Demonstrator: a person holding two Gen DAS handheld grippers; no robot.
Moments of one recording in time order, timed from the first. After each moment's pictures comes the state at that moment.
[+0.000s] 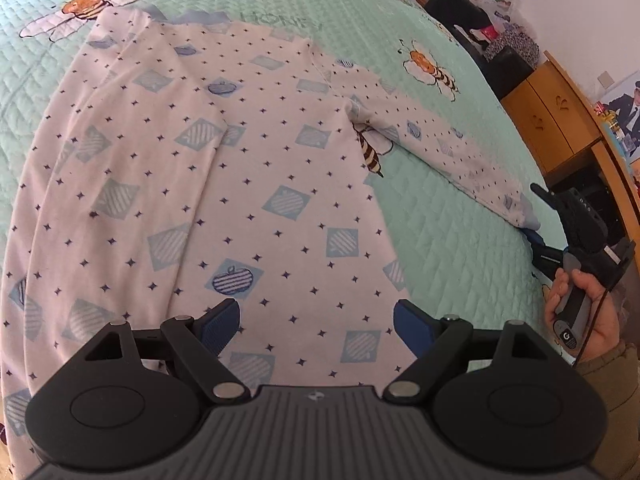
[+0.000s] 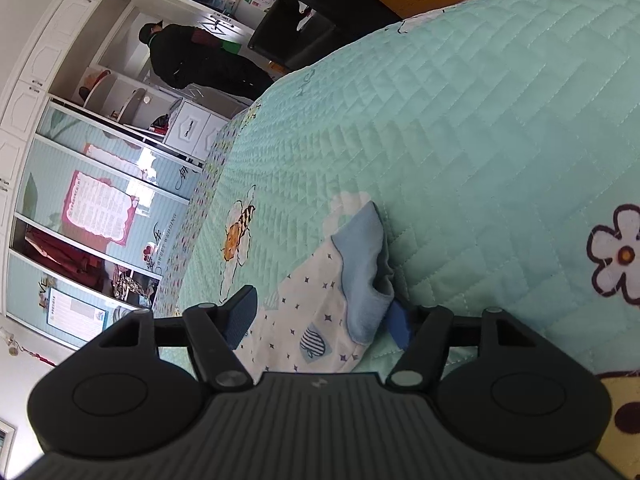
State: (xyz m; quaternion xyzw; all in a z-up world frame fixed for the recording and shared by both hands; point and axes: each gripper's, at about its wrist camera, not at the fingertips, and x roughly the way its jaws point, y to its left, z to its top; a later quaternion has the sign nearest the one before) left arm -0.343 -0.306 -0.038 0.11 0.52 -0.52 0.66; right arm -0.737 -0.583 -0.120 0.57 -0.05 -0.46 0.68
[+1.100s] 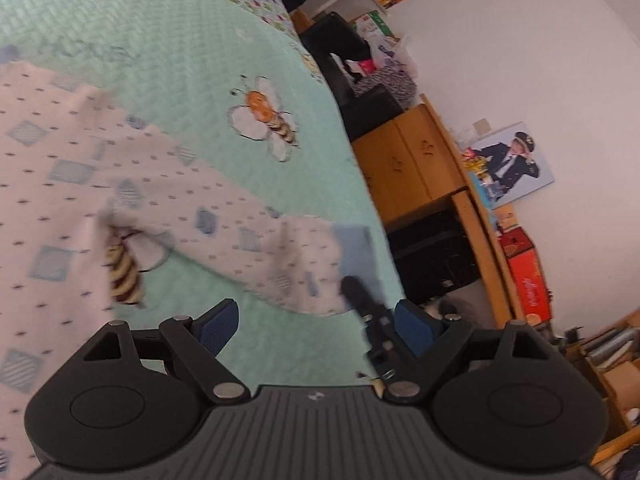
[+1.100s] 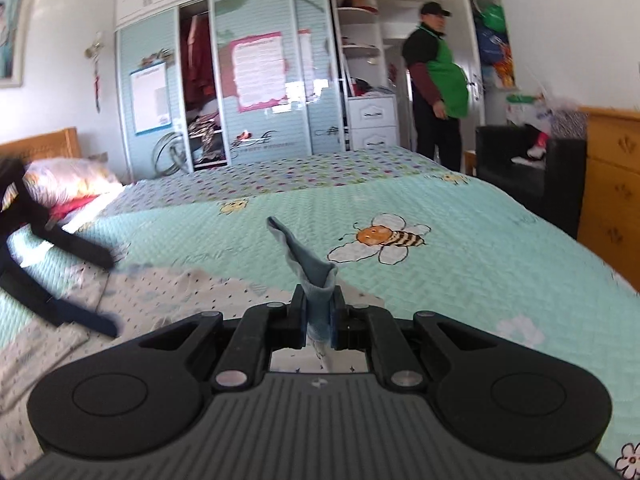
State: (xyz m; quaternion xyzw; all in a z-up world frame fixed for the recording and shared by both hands) left arm -0.359 -0.461 -0.013 -0.07 0.56 -0.66 0.49; right arm -0.640 -0.487 -0.030 0.11 0.13 -0.39 0.90
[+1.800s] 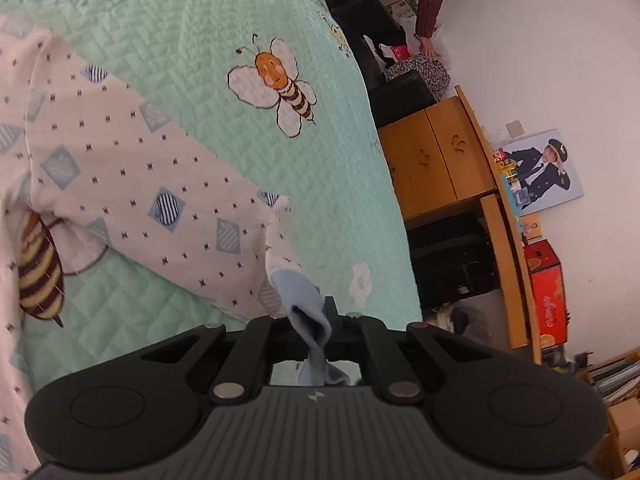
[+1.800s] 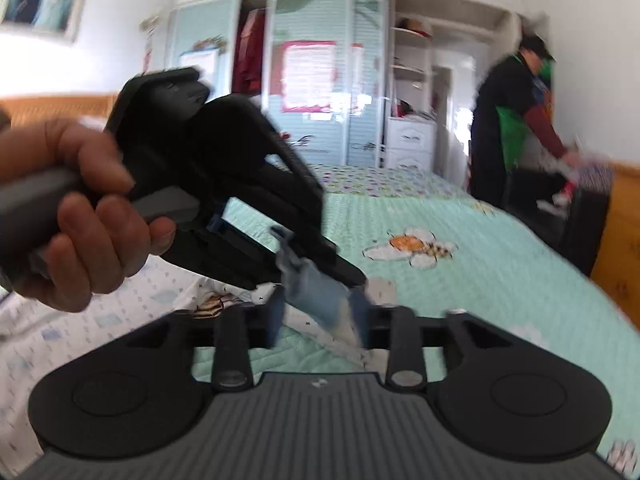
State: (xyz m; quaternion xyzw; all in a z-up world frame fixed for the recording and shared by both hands) left arm -0.379 -0.508 -0.023 -0.02 0.57 -0.63 0.54; right arm -0.653 -0.434 -0.030 0.10 0.11 -0.38 0.91
